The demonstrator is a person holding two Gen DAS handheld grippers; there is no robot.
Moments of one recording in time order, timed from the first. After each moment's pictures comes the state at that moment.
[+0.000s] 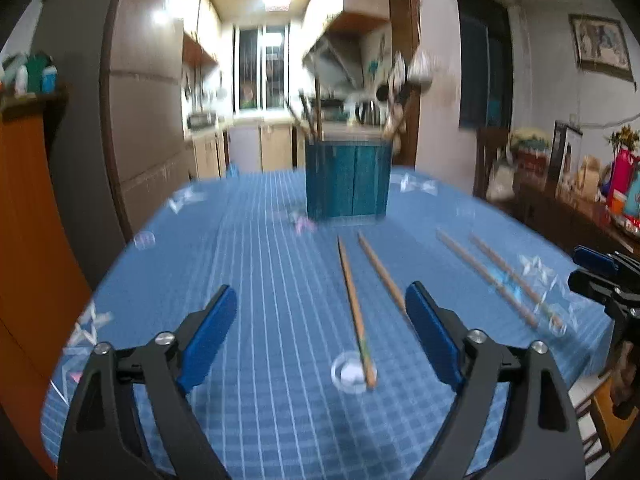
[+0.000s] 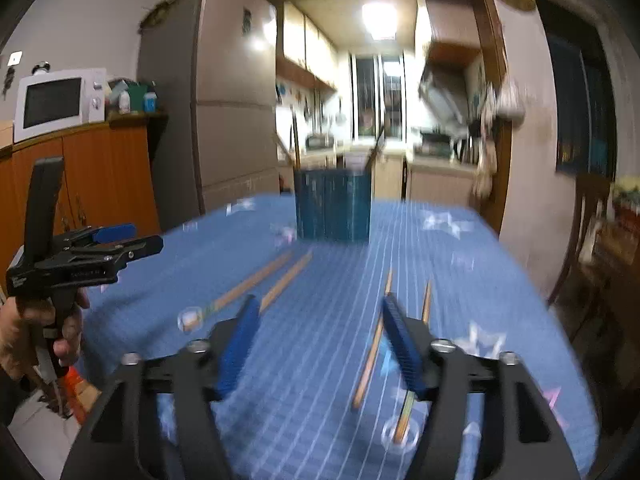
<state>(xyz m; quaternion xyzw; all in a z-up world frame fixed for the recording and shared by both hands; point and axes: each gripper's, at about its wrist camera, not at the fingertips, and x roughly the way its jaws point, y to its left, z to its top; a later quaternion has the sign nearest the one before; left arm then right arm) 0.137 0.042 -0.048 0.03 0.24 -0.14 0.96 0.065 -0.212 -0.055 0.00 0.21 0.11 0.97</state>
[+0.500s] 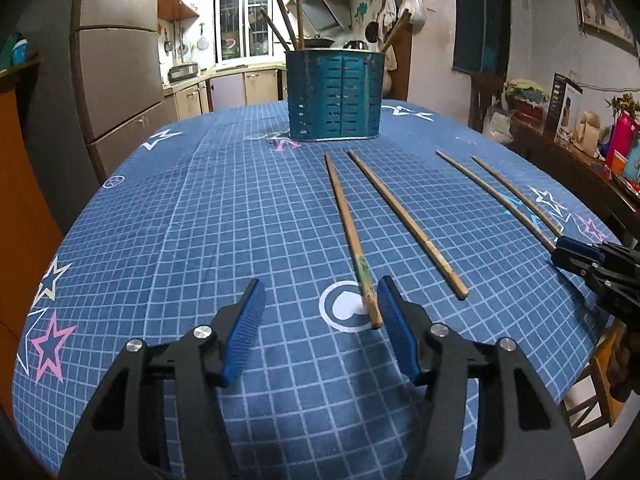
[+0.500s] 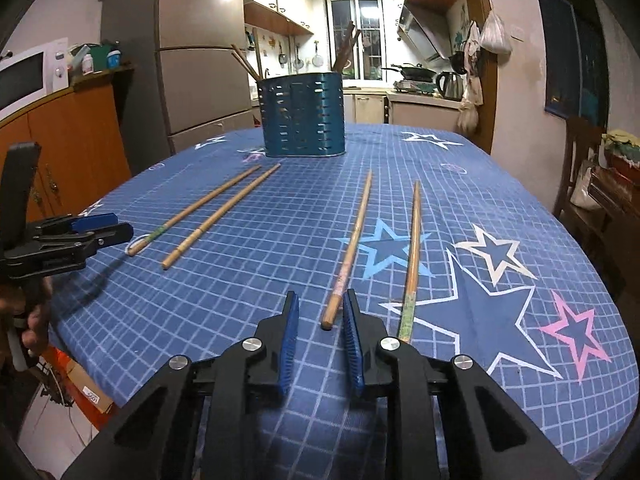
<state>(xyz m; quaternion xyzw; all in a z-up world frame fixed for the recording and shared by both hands) 0.156 0.034 -0.099 0.05 0.33 -0.16 0.93 0.095 -0.215 -0.116 0.01 0.29 0.08 0.95</state>
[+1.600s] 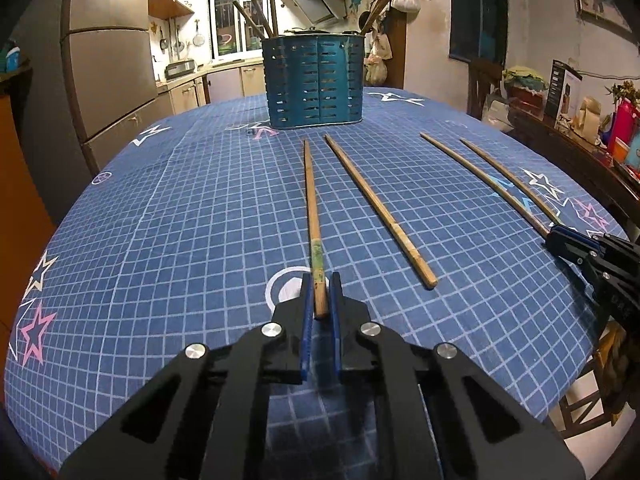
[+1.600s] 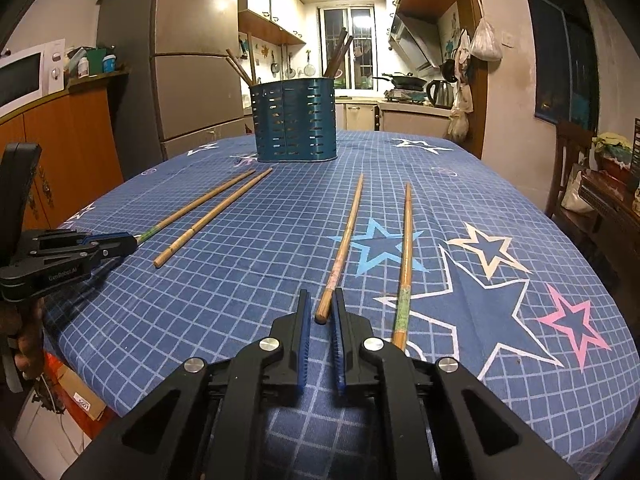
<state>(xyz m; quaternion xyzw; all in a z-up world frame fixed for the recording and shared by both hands) 0.144 0.002 -0.111 0.07 0.33 -0.15 0.93 0.086 -0.212 -0.119 0.00 0.27 0.06 0.96</state>
